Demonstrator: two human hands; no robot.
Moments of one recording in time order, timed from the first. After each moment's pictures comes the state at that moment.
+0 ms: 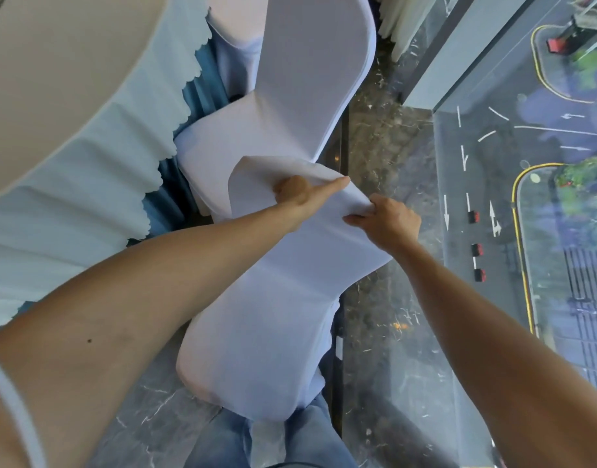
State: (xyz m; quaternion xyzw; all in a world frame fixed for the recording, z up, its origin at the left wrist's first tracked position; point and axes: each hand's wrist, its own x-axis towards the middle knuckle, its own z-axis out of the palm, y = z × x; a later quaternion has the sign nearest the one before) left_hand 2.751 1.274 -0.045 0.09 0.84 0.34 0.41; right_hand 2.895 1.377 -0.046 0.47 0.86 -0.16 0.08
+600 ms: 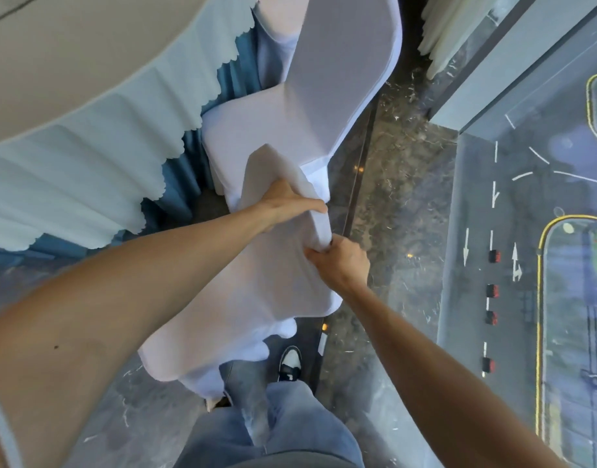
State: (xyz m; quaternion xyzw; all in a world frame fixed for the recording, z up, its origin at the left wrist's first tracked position) left_hand 2.795 1.216 -0.046 0.10 0.83 0.37 0.41; right_hand 2.954 1.281 -0.048 0.41 0.87 -0.26 0.12
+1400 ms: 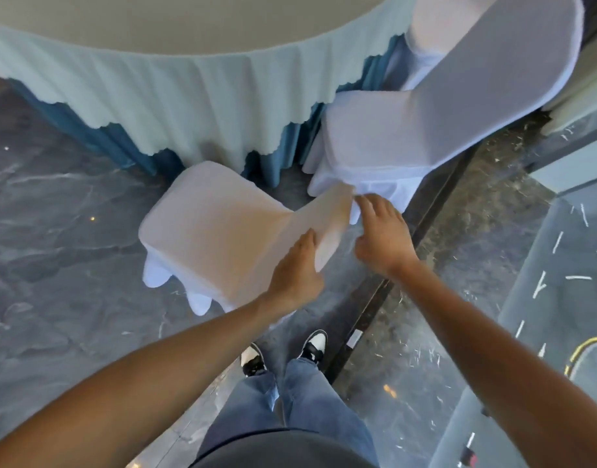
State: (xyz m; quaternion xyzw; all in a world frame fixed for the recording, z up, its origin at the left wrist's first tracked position) left_hand 2.970 0.933 -0.047 0.08 0.90 0.33 0.27; right_hand 2.949 1.119 -0.026 -0.01 0.99 -0.09 0.09
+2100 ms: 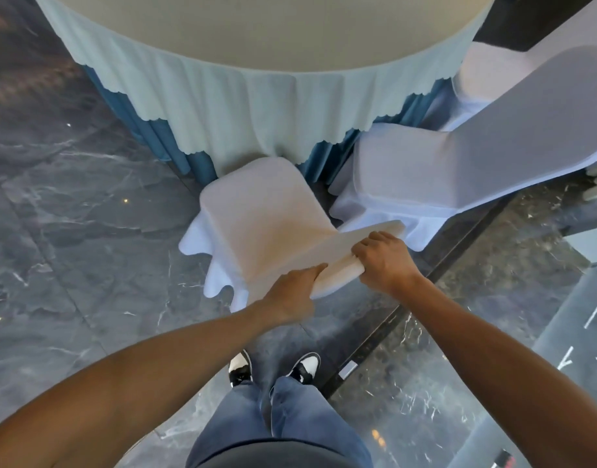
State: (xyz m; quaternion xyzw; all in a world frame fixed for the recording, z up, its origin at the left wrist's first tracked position) left_hand 2.977 0.931 -0.058 0.10 0.89 0.32 0.31; right_hand 2.918 1.136 -0.048 -0.26 0.96 0.03 0.13
